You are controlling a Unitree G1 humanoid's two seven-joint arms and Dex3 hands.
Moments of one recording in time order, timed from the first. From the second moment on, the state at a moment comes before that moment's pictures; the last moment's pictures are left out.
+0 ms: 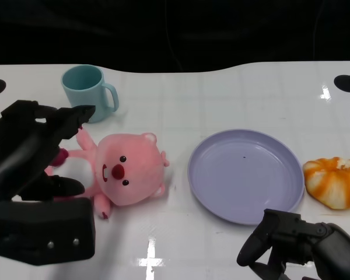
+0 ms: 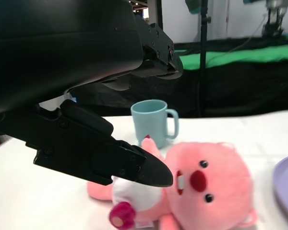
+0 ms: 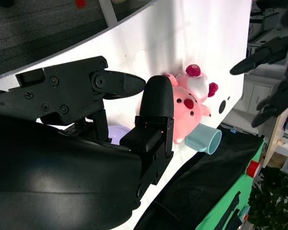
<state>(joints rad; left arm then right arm) -0.11 0.59 -0.07 -0.31 0.72 0.05 -0.31 0.44 -0.29 0.17 -0.81 -0.08 0.31 0.29</state>
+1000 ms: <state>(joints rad) -0.56 0.43 -0.45 0.52 0.90 0.09 -0.28 0.47 -0.28 0.19 -0.86 -0.08 0.34 0.27</state>
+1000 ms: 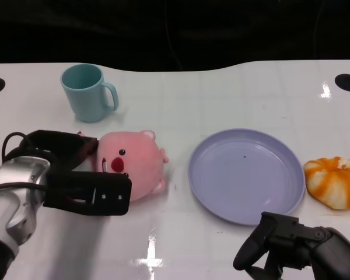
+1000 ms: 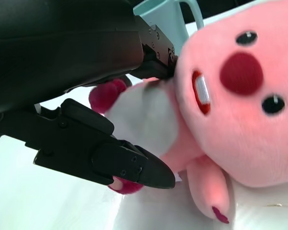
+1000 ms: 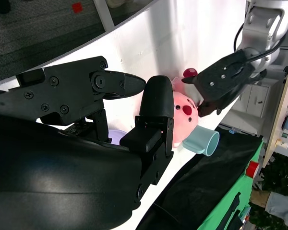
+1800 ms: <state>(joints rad) -0.67 0.33 -0.51 0.99 0.77 -0.12 0.17 0.48 -0.28 0.19 -0.89 -0.08 0.36 0.27</state>
